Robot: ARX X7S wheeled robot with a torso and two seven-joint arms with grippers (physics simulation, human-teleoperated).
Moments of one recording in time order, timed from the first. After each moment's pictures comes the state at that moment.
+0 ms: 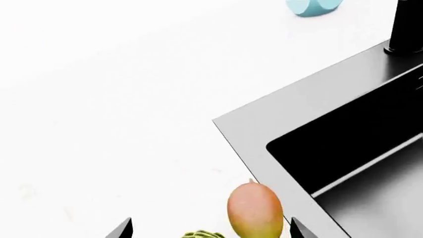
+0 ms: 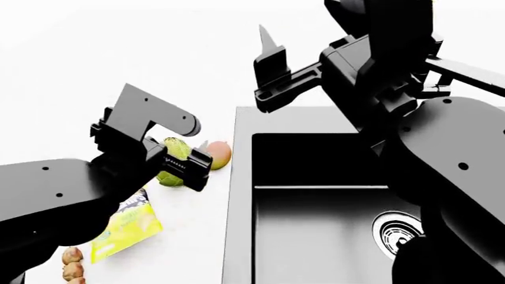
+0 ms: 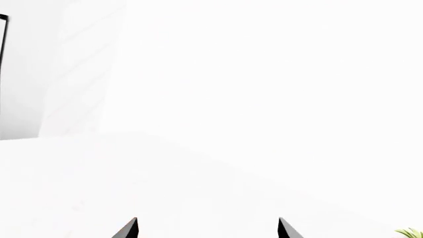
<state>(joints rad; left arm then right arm) -0.94 -0.58 0.32 0.46 -1.12 -1.33 -0.46 1.15 0.17 -0.12 -0.70 0.60 1.48 0.13</state>
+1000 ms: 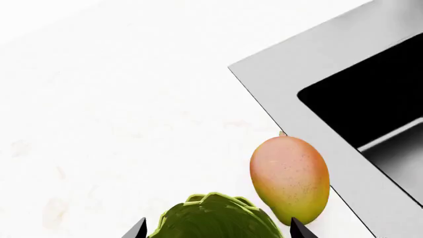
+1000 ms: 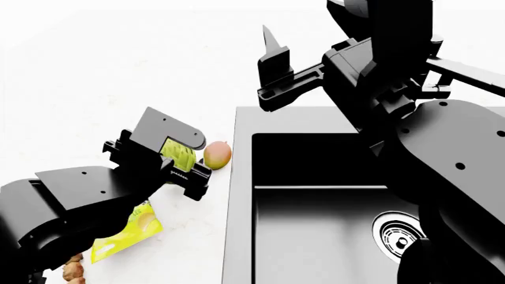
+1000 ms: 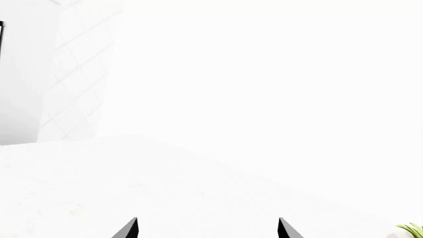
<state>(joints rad) -0.91 -0.57 0.51 0.26 -0.91 -1.20 -0.37 1.11 0.20 -0.13 -0.66 0.63 1.40 0.16</state>
